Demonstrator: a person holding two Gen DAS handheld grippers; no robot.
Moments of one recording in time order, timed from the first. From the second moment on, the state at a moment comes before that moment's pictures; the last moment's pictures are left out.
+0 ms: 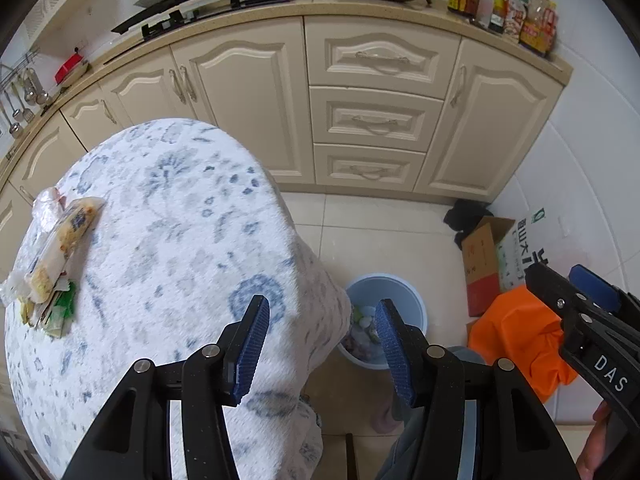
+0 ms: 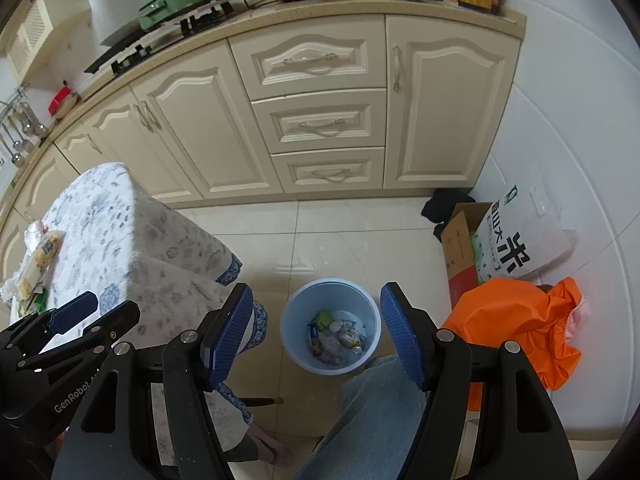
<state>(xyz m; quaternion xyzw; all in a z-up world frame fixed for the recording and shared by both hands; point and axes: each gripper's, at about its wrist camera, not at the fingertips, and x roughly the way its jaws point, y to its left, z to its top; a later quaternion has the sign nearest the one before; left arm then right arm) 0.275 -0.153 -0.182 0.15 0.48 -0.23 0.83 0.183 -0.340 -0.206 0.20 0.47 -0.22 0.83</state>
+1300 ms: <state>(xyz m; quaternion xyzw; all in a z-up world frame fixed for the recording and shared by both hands) 0.197 0.118 -0.110 0.03 0.44 -0.09 0.89 0.207 -0.122 -0.165 0.12 0.45 -0.08 0.88</state>
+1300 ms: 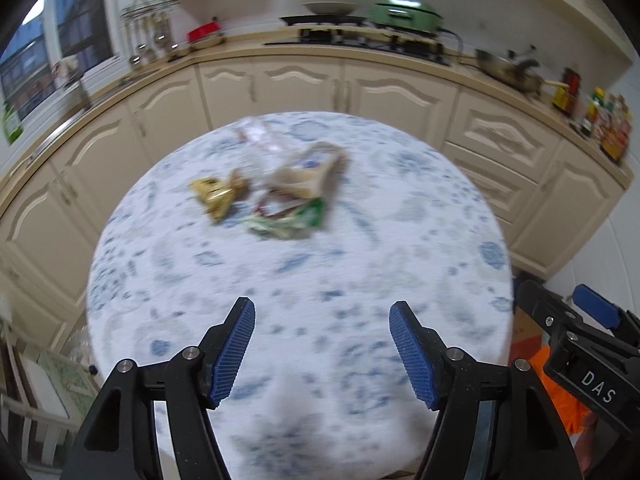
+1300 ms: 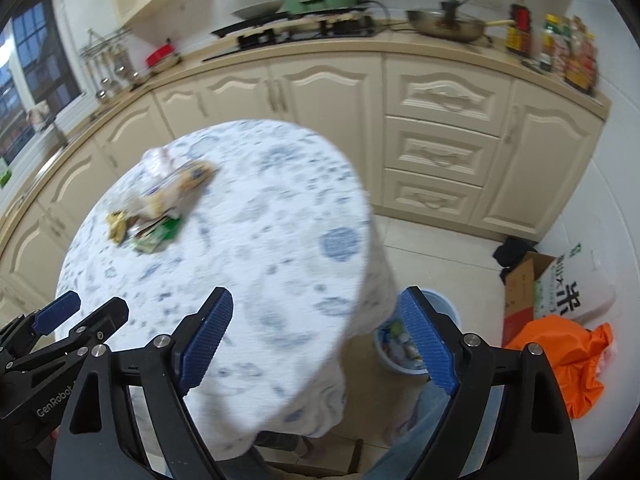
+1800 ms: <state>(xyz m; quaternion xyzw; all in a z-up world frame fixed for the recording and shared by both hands) 0.243 0.212 -0.139 -0.02 0.47 -0.02 0.88 0.260 -0.035 -0.184 0.05 0.48 -0.03 0.87</state>
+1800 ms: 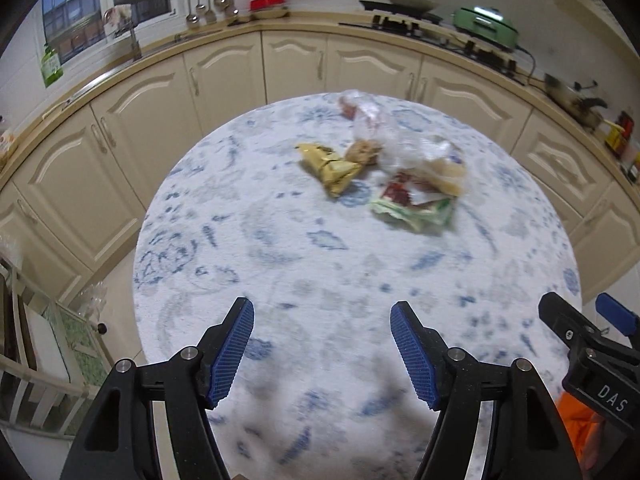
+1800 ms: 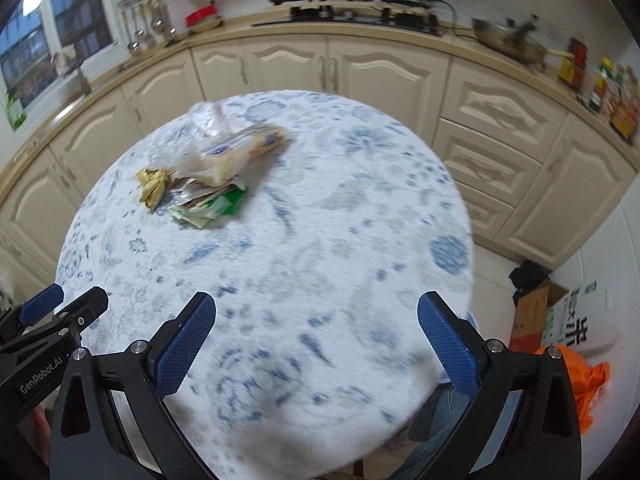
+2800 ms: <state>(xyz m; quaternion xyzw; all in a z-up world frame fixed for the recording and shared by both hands) 0.442 0.239 -0.188 -0.07 0.54 -0.03 0.84 0.448 -0.012 -0.217 0.13 0.56 -0.02 0.81</state>
